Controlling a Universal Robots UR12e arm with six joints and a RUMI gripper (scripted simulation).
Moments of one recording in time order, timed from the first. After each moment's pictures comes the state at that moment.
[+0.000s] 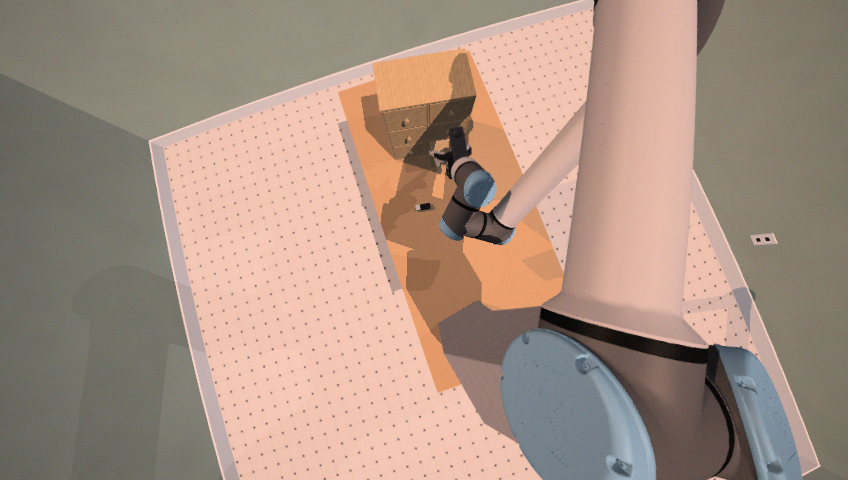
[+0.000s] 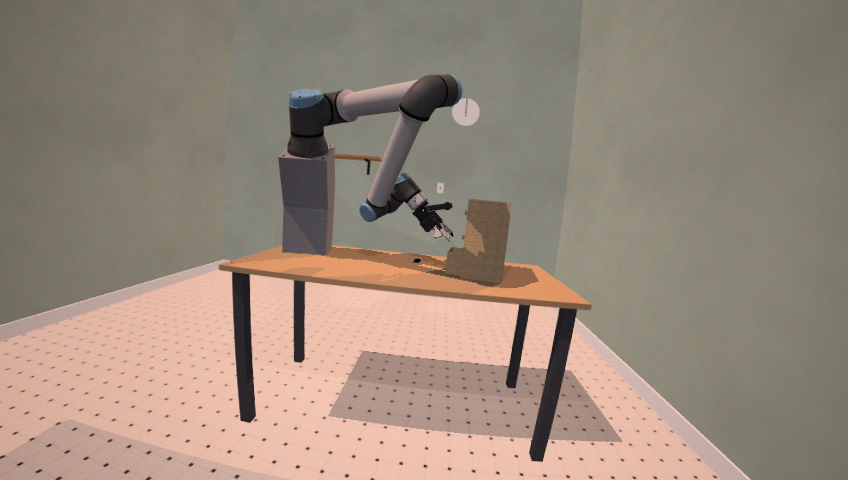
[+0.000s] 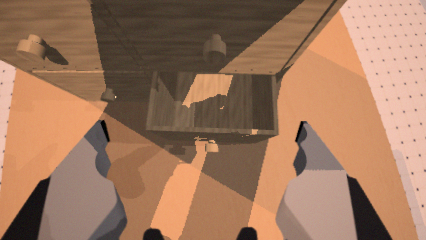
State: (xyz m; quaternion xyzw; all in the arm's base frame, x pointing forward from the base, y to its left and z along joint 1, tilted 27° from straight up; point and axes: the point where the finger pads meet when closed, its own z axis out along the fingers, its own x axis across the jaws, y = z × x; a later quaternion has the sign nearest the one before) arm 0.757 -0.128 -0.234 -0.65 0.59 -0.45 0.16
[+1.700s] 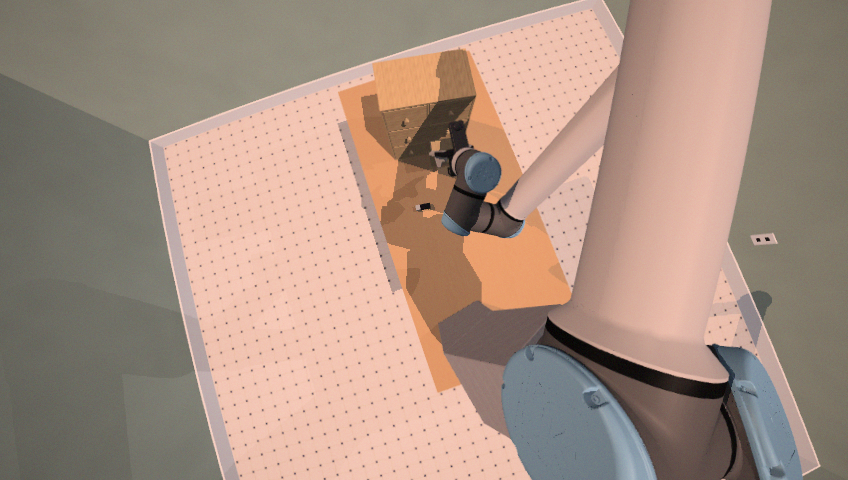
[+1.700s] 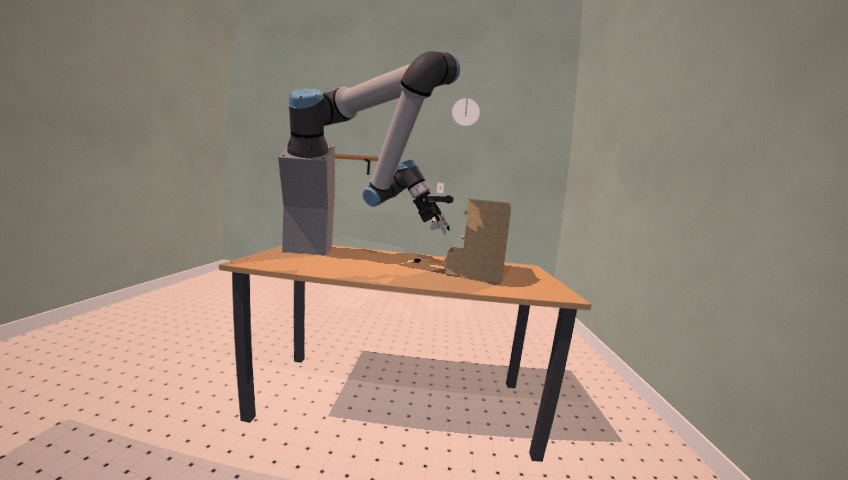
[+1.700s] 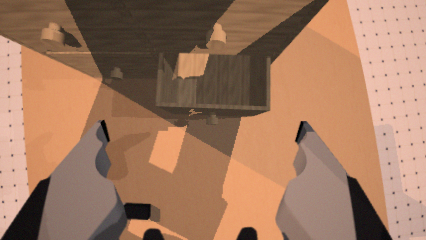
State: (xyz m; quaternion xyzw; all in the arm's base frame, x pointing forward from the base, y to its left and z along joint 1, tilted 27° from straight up) arm 0.732 -0.114 -0.214 -0.66 0.62 -0.40 0.11
